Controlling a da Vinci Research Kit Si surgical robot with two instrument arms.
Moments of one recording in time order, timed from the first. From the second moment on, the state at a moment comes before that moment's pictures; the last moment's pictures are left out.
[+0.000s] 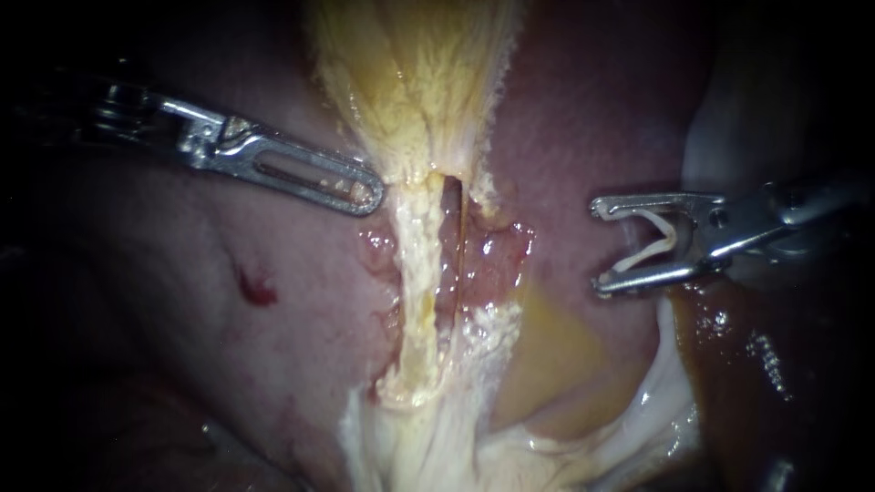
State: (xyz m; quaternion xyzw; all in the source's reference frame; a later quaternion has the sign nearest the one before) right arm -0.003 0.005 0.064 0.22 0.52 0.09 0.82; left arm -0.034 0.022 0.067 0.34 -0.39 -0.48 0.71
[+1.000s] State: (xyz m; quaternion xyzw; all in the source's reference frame) right arm -0.003 0.005 0.064 0.22 0.52 0.09 0.82; left arm -0.027 0.025 0.060 0.33 -0.39 -0.50 0.70
